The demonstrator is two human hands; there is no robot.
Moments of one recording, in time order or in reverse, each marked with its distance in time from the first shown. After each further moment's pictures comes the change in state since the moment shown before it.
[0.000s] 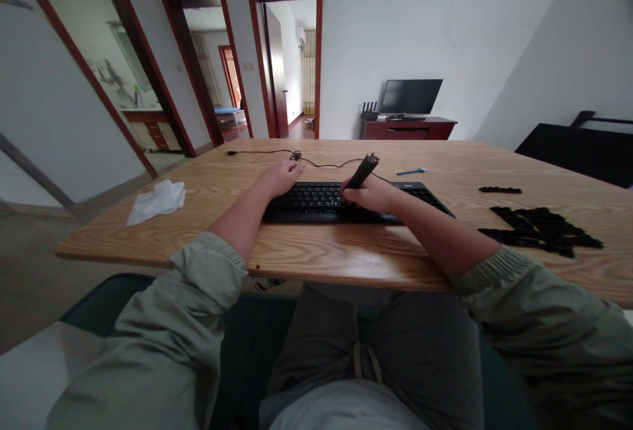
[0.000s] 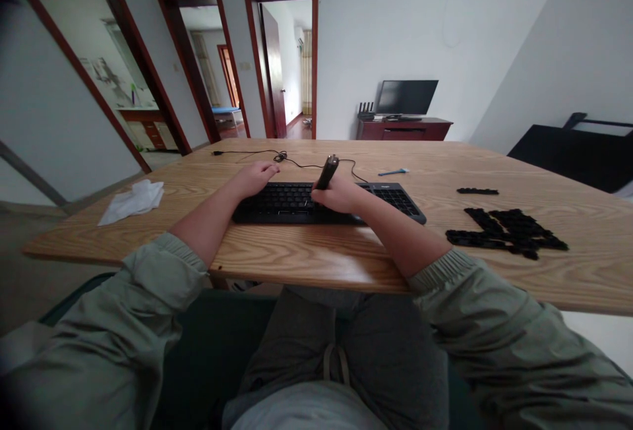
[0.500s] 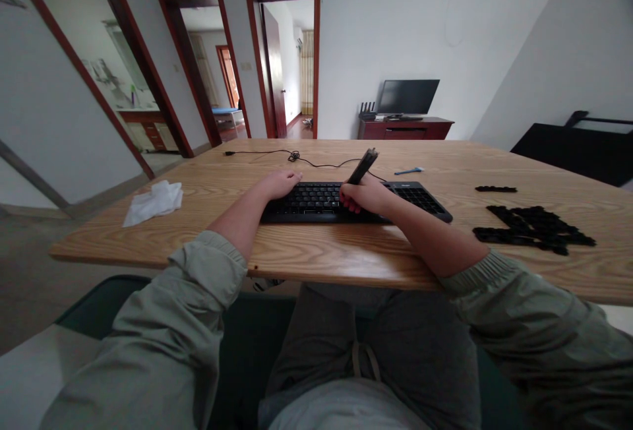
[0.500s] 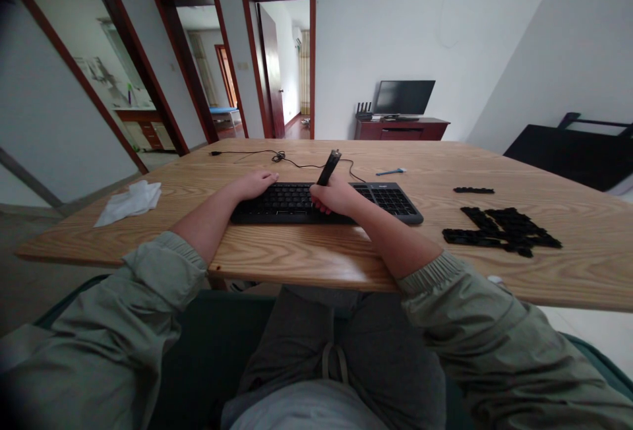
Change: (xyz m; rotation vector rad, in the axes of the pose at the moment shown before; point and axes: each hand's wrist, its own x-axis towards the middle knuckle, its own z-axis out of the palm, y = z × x) left_hand 0.004 -0.007 0.011 0.081 -0.256 -0.118; right_hand -0.003 -0.007 0.012 0.304 0.129 0.304
